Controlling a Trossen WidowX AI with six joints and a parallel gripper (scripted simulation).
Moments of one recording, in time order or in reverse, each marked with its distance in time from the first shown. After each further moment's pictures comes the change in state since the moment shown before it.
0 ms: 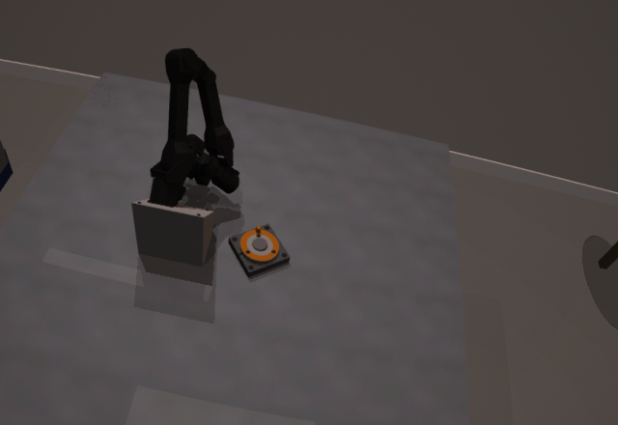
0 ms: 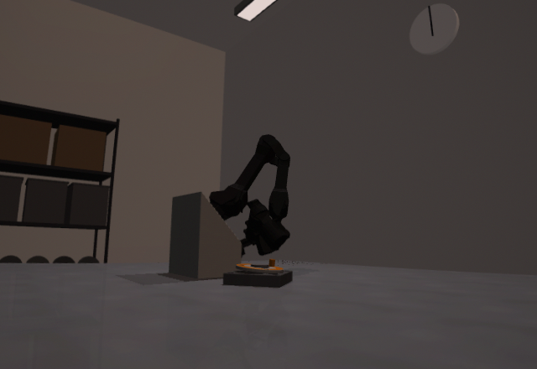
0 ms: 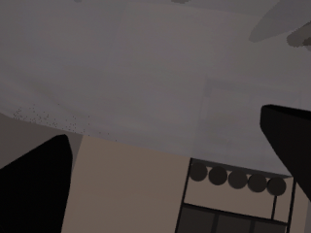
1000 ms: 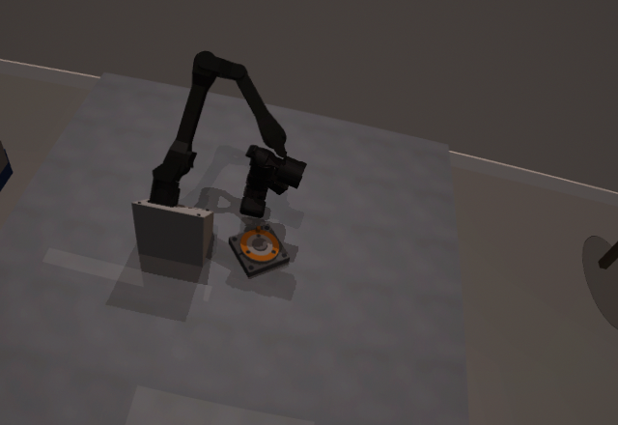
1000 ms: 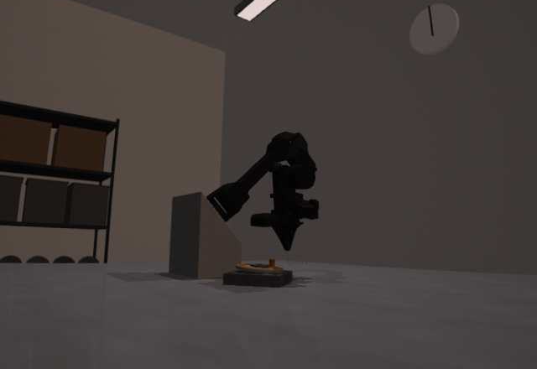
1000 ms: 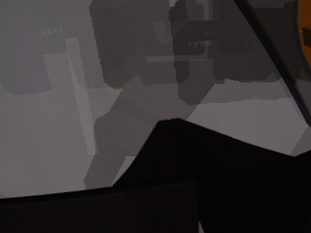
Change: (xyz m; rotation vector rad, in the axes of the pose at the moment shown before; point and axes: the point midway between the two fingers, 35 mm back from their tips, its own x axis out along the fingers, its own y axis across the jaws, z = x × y) arm -0.221 -0.009 0.131 -0.073 -0.745 -0.304
